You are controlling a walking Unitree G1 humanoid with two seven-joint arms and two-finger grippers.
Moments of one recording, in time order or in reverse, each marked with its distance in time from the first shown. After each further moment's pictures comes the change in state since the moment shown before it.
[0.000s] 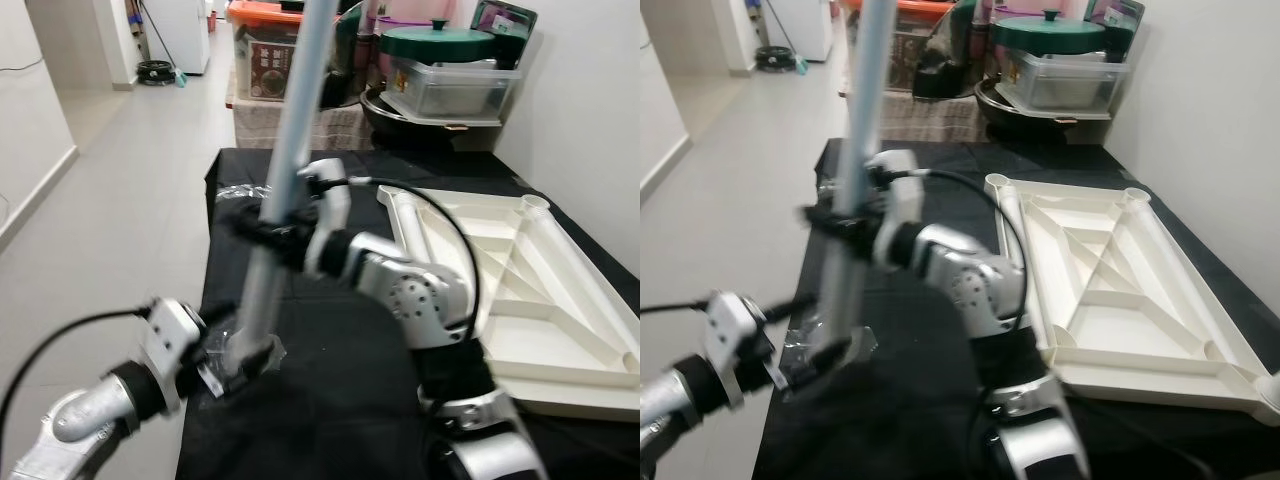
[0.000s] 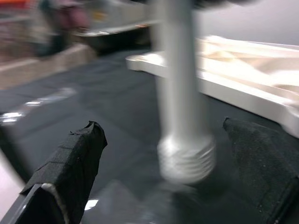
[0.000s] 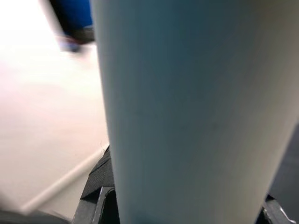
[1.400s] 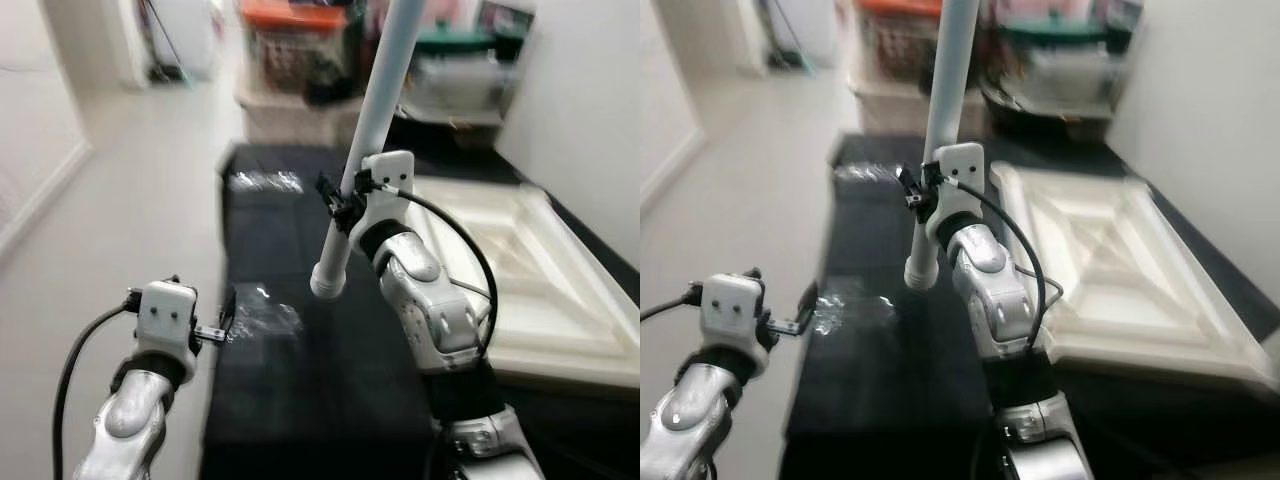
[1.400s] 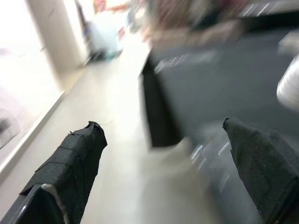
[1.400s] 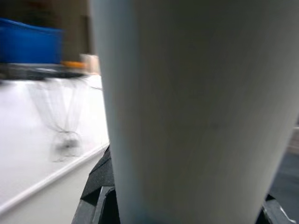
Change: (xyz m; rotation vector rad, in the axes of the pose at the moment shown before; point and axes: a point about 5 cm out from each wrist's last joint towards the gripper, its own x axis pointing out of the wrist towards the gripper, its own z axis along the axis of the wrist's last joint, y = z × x) left arm 0.015 -0.010 -0.041 -0.045 0.130 0.565; right arm -0.014 -0.001 0.003 -0.209 -0.265 -0.373
